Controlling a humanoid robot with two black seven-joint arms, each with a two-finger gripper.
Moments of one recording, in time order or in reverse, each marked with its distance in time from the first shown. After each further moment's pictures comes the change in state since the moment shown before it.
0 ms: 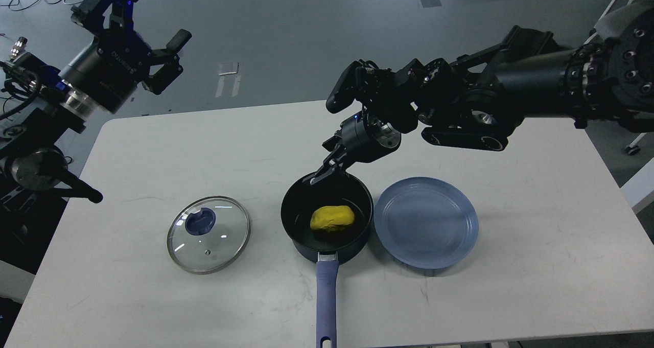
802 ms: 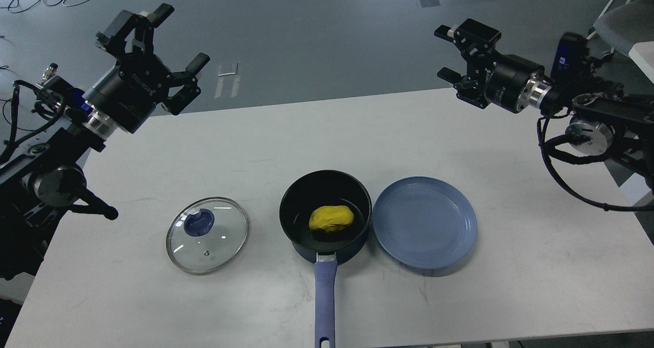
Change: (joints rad) left arm 0.092 -0.051 -0.014 0.000 0.000 -0.034 0.000; right arm -0.790 -0.601 0.814 0.049 0.870 0.127 0.000
